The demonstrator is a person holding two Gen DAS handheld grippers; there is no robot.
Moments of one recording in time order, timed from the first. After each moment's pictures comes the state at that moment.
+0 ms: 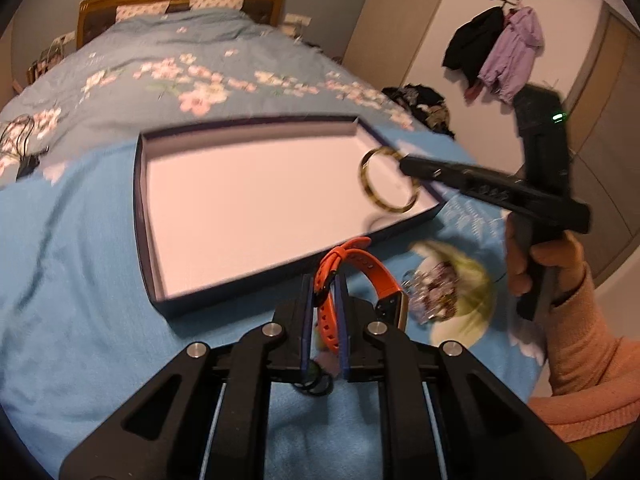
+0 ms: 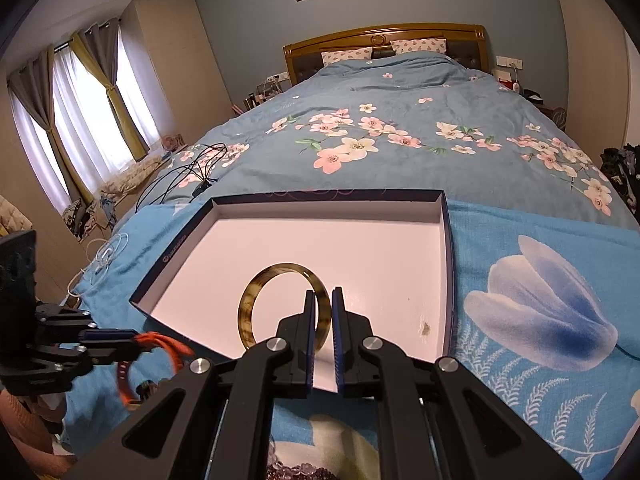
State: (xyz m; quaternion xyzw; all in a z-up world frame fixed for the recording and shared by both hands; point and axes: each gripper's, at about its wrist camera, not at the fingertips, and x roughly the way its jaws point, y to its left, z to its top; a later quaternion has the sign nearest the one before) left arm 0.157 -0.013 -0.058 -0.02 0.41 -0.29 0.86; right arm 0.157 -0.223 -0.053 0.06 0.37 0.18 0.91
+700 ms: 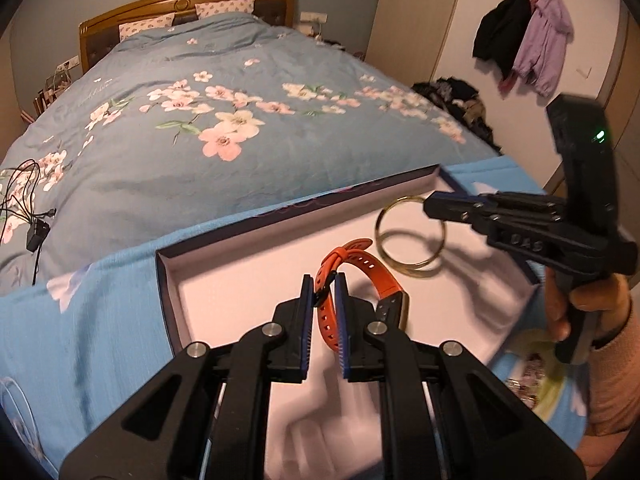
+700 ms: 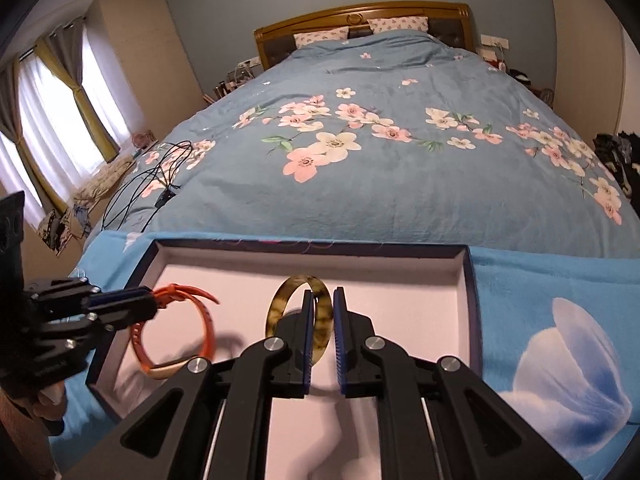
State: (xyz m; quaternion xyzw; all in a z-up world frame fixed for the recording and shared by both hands) left arm 0.304 -0.031 -0.055 0.04 0.42 -0.24 0.87; right arm 0.264 -0.201 -0.062 0.06 0.41 0.14 0.90
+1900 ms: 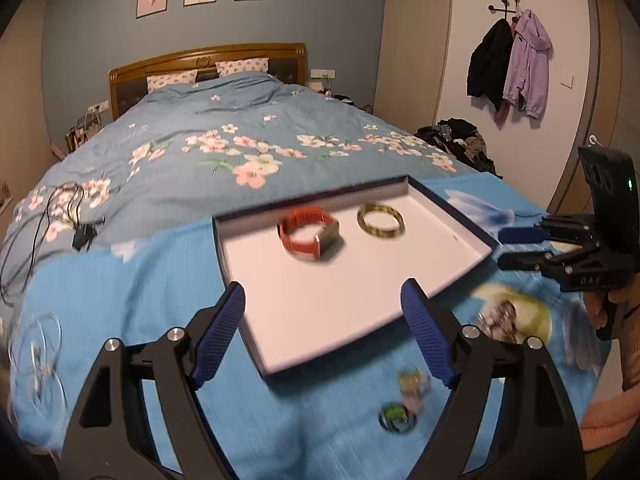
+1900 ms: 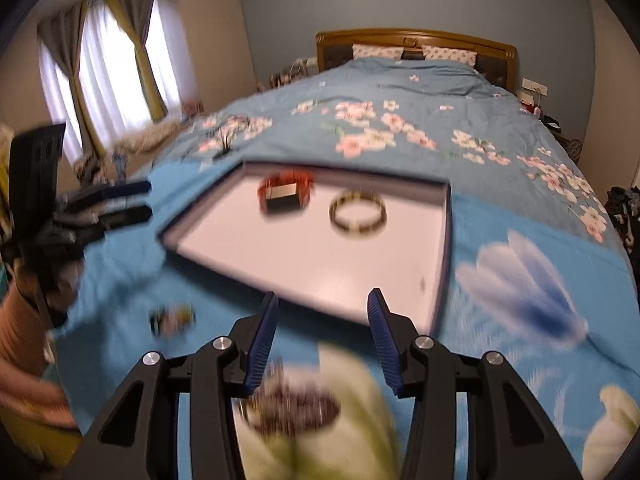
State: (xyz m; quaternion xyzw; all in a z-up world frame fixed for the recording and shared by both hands) left arm 0.152 0.016 -0.037 0.04 0.31 -0.22 0.92; right arm 0.098 -0.222 -0.049 -0.04 0.38 0.21 0.90
